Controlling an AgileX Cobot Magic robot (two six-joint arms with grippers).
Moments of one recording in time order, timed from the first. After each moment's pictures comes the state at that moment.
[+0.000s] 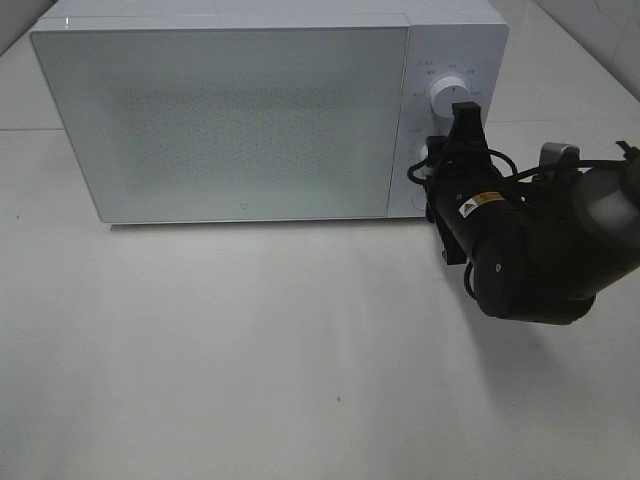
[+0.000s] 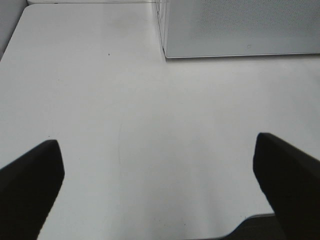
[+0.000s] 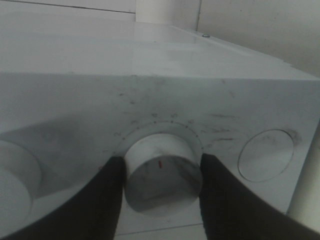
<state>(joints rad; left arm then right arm) 0.02 0.00 -0.52 -0.14 1.08 0.07 0.55 2.04 -0.71 0.55 -1.15 1.33</state>
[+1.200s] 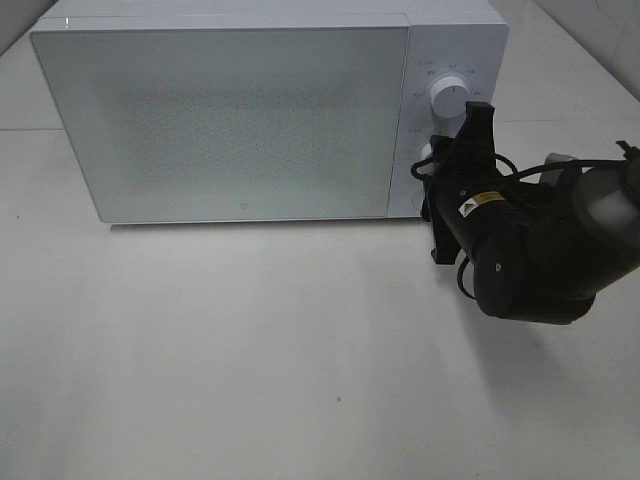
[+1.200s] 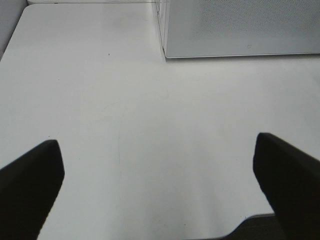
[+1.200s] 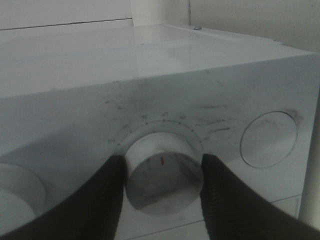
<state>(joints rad) 0.02 0.00 -0.52 -0.14 1.08 0.07 0.55 2.04 -0.71 0.54 -1.16 1.46</state>
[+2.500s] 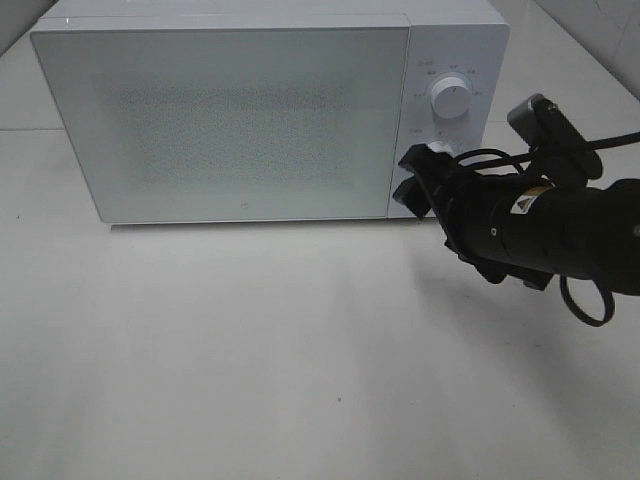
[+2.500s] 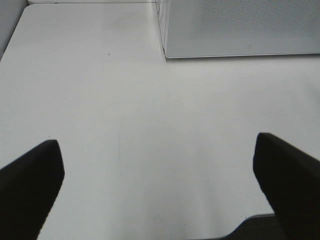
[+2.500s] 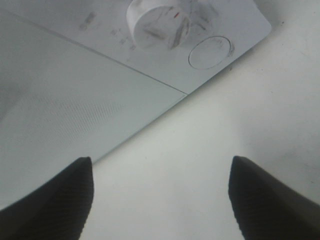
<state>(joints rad) 0.02 0.00 -0.52 -0.14 1.08 0.07 0.55 1.60 -0.56 0.46 -0.44 0.55</state>
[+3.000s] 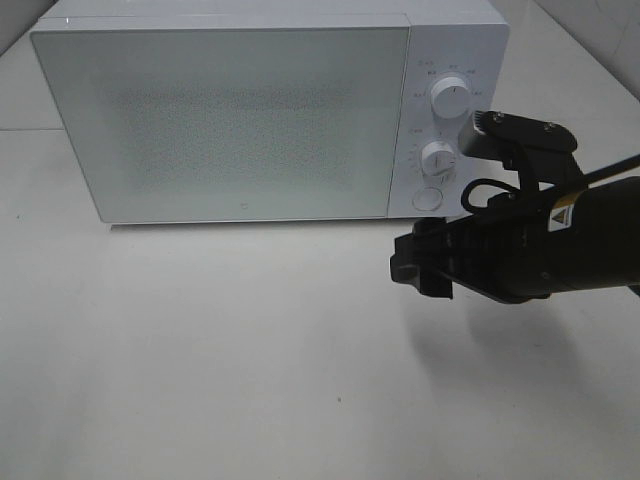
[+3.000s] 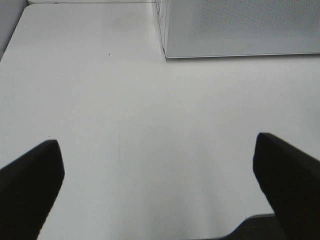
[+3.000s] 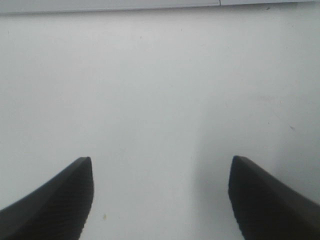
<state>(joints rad) 0.02 0.00 -0.52 -0.14 1.08 0.07 0.55 1.40 -0.55 0.25 0.01 0.17</state>
